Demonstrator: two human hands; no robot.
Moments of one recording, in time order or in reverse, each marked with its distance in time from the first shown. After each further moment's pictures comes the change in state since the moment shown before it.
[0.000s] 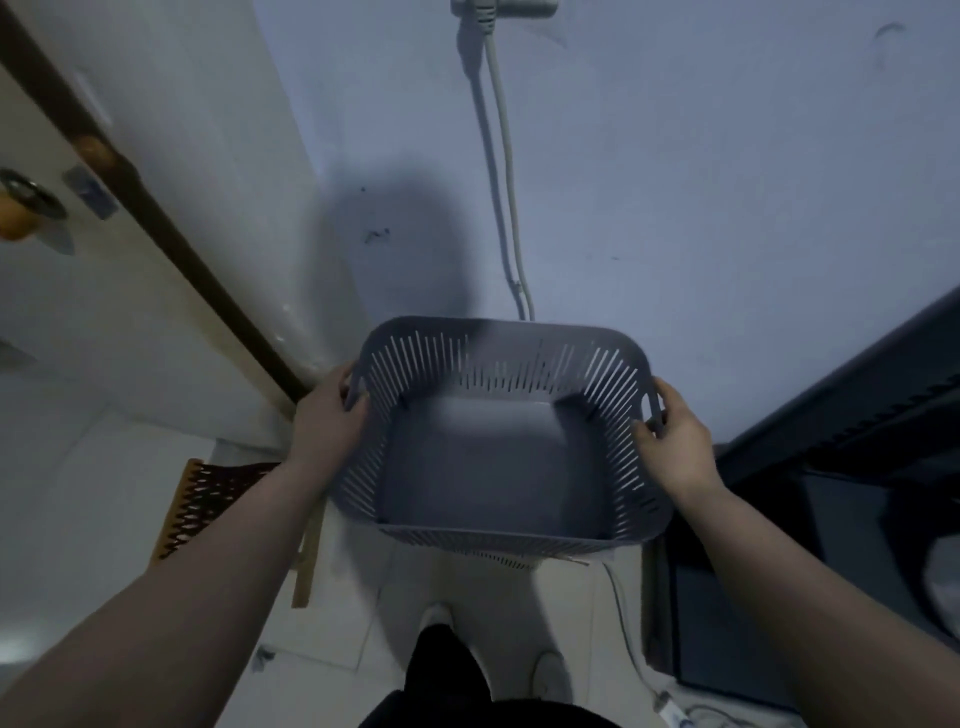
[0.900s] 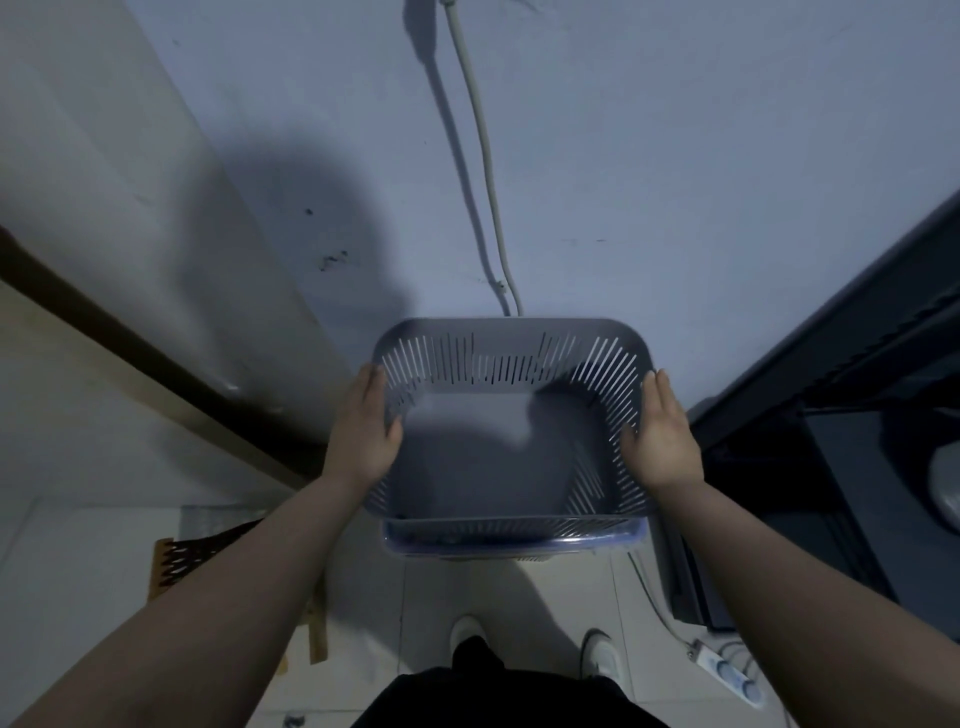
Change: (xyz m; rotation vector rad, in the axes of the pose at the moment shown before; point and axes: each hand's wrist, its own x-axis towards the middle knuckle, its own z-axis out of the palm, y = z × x) left_hand 0.066 -0.009 0.034 0.315 -0.236 0.334; right_hand -0.001 -0.001 0.061 -0.371 0.076 0.081
